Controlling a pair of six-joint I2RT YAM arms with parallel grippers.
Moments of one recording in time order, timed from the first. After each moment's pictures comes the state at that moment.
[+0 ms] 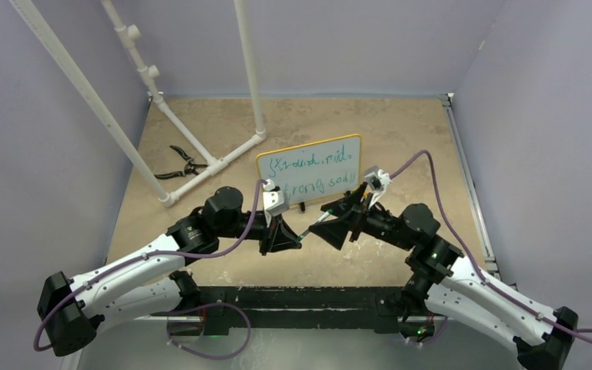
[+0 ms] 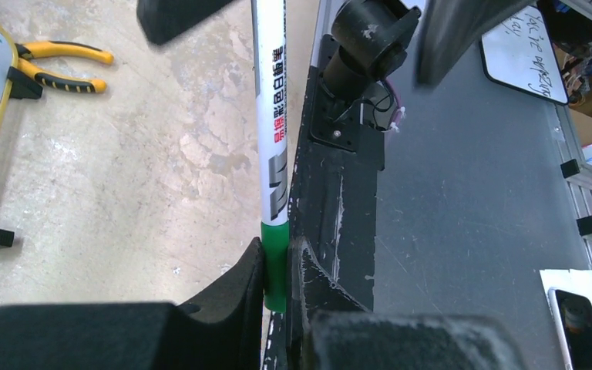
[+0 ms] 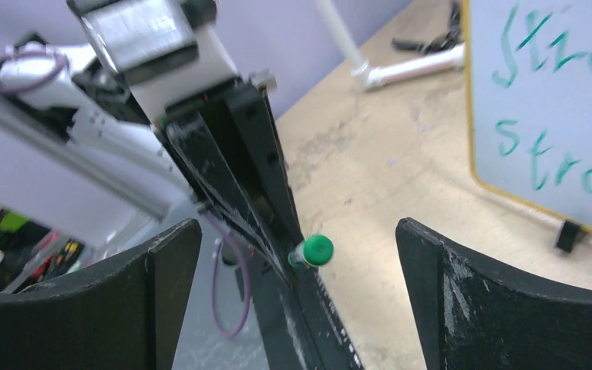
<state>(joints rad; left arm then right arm) -0.88 0.89 0.64 -0.05 0.62 -0.18 0.85 0.63 0.50 0.17 -0.31 0.62</state>
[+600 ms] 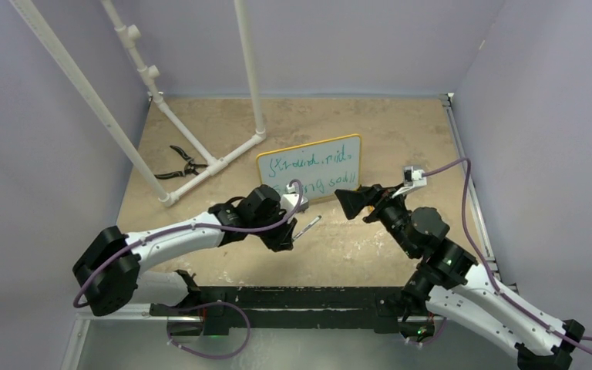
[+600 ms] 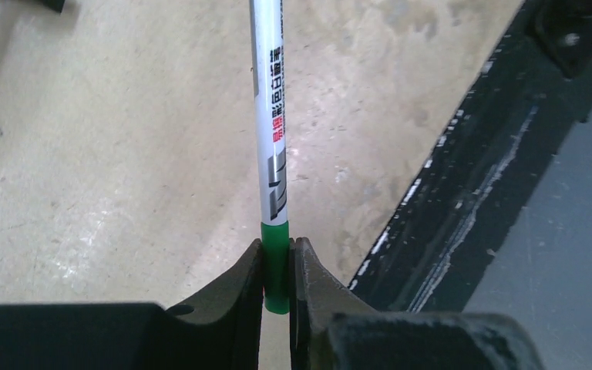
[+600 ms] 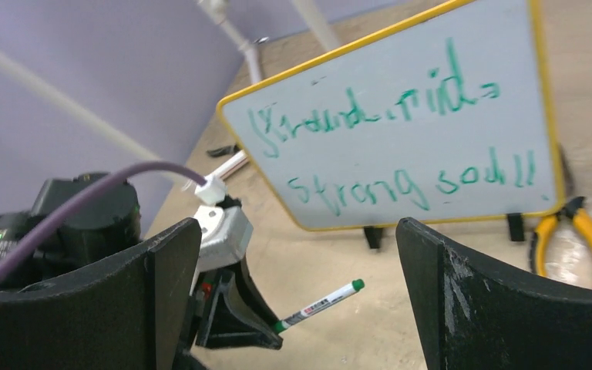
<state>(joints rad) -0.88 1.26 0.71 -0.29 0.33 -0.18 0.85 0.52 0.55 -0.07 0.31 0.63</state>
